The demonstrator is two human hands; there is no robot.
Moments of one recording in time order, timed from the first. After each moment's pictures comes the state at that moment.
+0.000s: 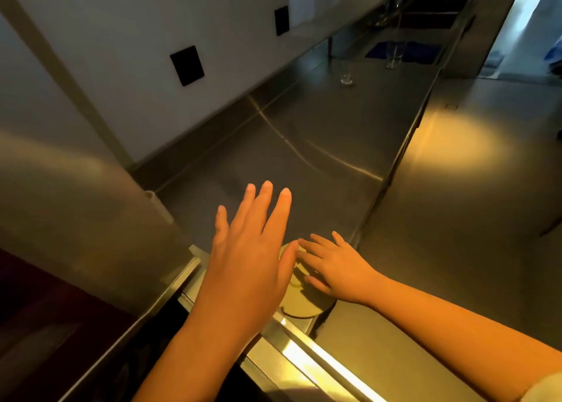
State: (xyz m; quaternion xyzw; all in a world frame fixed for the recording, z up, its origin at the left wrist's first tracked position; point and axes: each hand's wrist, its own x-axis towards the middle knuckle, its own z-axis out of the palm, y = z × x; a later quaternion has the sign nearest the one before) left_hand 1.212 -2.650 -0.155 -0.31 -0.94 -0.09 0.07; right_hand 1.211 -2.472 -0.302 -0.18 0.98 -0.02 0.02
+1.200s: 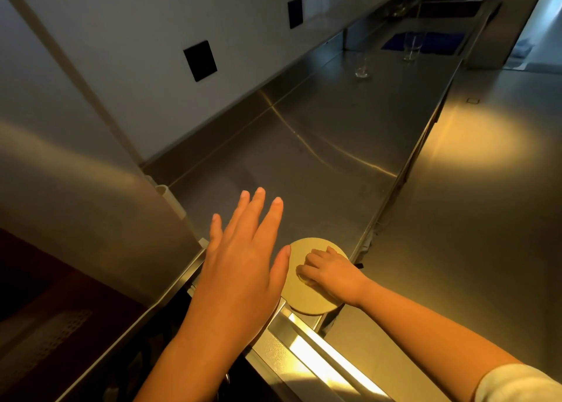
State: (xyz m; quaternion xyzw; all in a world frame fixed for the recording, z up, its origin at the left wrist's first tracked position) left_hand 1.219 -2.667 -0.166 -0.30 -0.93 -0.18 0.10; right_hand 1.188 -2.485 -0.375 -0.22 0.97 -0.06 0.00
